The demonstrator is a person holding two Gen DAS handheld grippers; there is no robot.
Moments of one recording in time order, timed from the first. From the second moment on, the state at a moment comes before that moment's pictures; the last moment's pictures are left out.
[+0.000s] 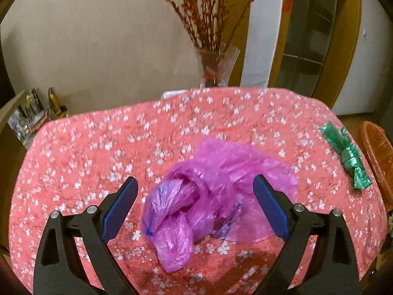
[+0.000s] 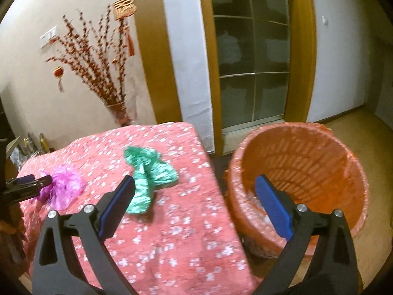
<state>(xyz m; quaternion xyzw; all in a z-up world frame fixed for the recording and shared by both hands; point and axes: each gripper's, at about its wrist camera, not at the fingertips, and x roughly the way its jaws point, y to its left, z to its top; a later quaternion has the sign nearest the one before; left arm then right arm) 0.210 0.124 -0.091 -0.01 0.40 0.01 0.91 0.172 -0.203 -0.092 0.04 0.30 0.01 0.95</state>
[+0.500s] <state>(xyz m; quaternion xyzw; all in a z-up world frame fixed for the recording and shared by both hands) 0.228 0.139 -0.109 -0.07 0.42 -0.01 0.91 0.178 -0.191 -0.099 0.04 0.32 0.03 0.95</state>
